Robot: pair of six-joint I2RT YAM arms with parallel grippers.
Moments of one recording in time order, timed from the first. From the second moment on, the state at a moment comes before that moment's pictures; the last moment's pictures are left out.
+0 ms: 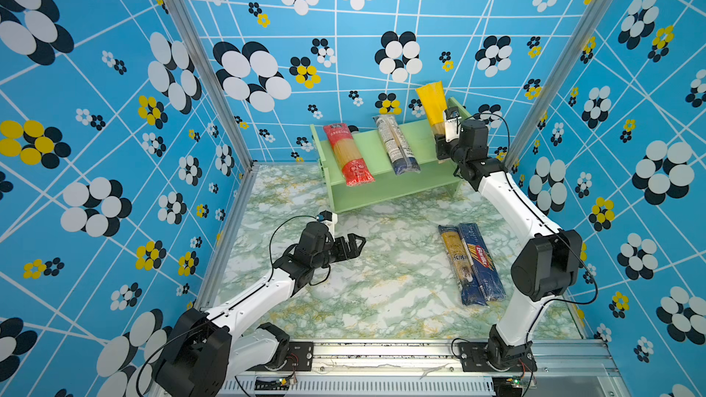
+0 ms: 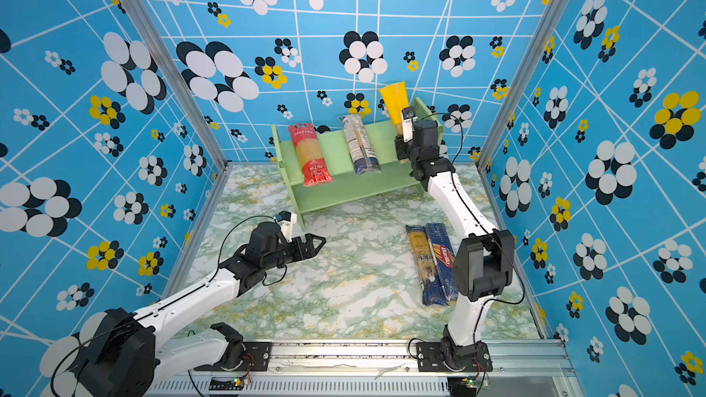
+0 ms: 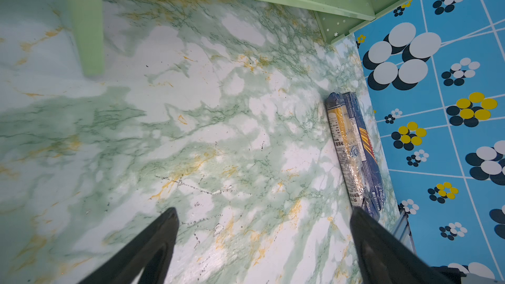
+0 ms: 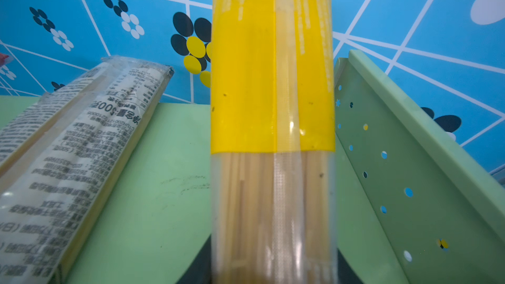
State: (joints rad) left arm -0.50 1.15 0.56 0.03 0.28 -0.72; right arm 0.23 1.83 1.73 -0.18 0.10 -0.15
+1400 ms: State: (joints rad) left arm -0.50 1.13 0.56 0.03 0.27 -0.72; right arm 0.23 1.84 1.71 -0.13 0.10 -0.15
